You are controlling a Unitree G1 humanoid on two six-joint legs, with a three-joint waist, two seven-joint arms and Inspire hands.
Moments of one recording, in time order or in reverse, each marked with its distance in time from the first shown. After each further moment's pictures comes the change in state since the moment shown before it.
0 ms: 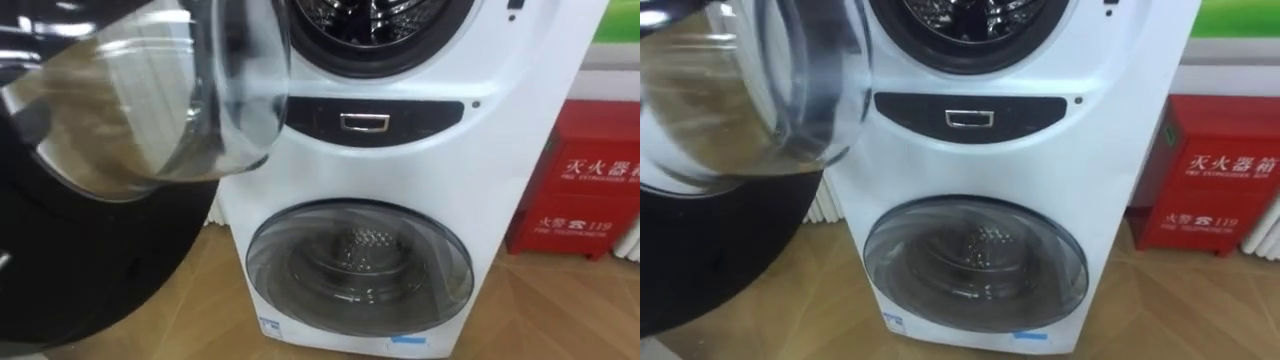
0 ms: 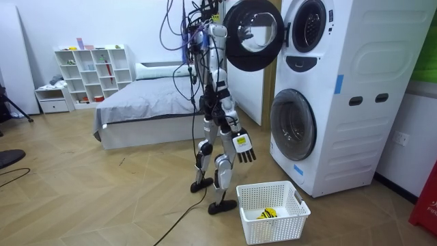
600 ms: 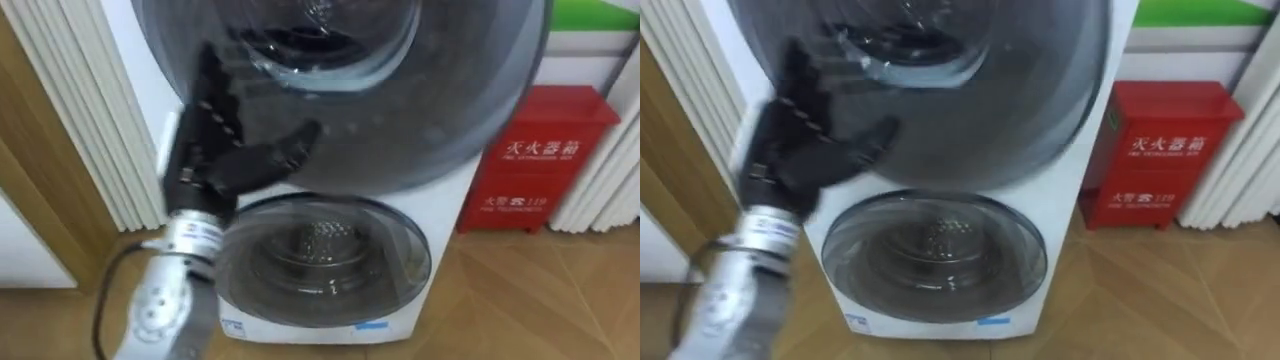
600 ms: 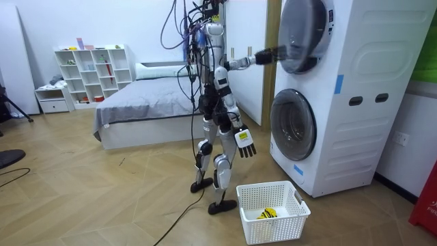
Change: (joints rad) left arm -0.046 -0.354 -0.616 0.156 0.041 0.033 -0.188; right arm -0.169 0.040 0.246 0.041 0.014 0.022 -0.016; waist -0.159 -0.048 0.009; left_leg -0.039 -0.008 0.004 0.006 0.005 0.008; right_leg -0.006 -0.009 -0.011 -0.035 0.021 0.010
